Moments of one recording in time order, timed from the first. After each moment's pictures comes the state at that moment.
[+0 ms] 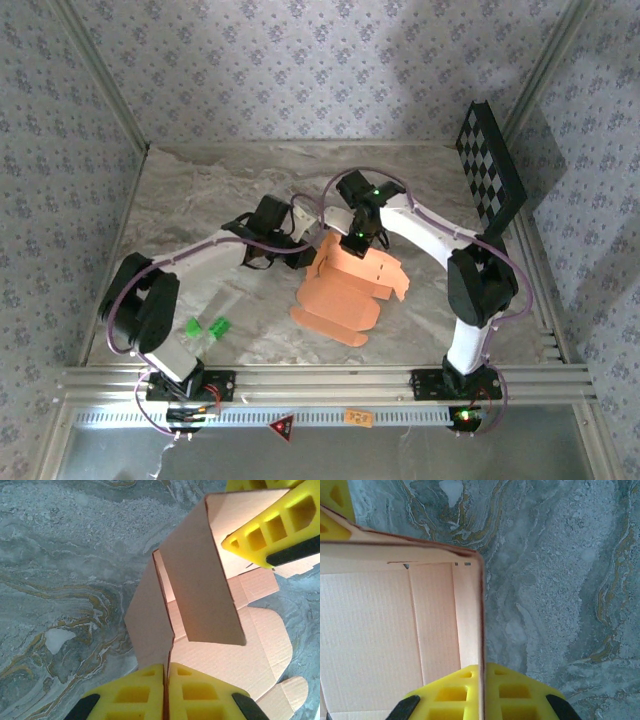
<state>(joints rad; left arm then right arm) -0.62 1.60 1.00 -0.33 0.46 -0.09 0.61 1.80 1.46 -0.95 -0.11 -0.51</state>
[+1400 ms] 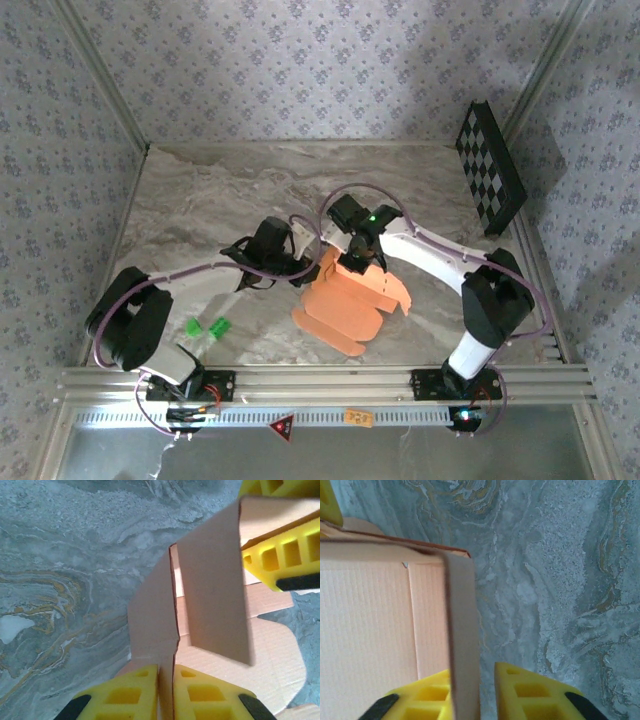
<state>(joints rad) -0.70 1.50 0.78 -0.08 0.40 -0.20 0.74 1.66 1.29 -0.90 0.09 -0.32</state>
